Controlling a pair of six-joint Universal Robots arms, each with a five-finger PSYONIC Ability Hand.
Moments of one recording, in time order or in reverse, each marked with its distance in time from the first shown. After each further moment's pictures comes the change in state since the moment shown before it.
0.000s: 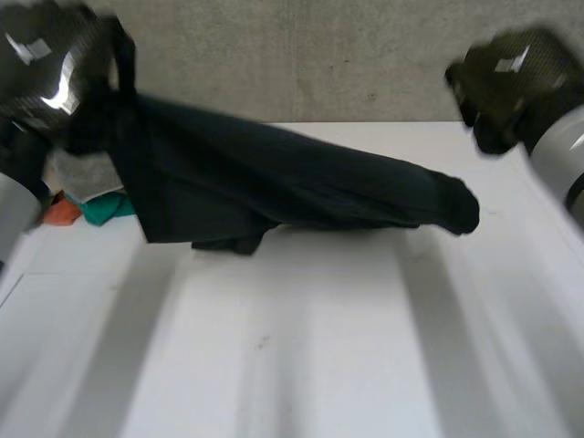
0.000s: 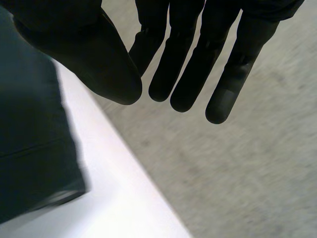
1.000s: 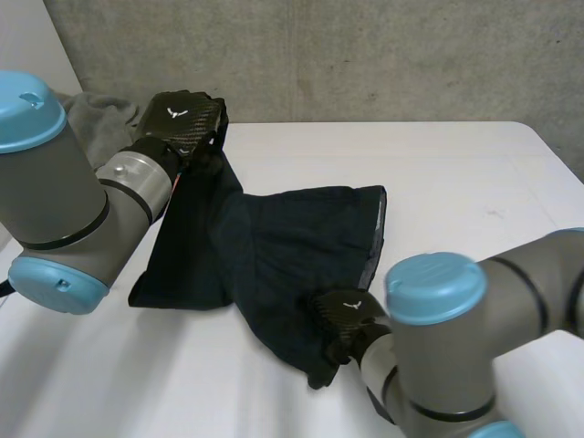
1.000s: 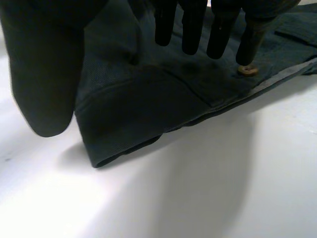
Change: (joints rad) left arm -0.084 -0.638 0.393 -0.082 -0.014 -0.038; right arm 0.324 0.480 0.311 -0.199 0.009 0.730; left_hand 0.000 0.001 0.001 0.001 0.000; right_hand -0.845 -0.905 -0.920 -0.918 -0.905
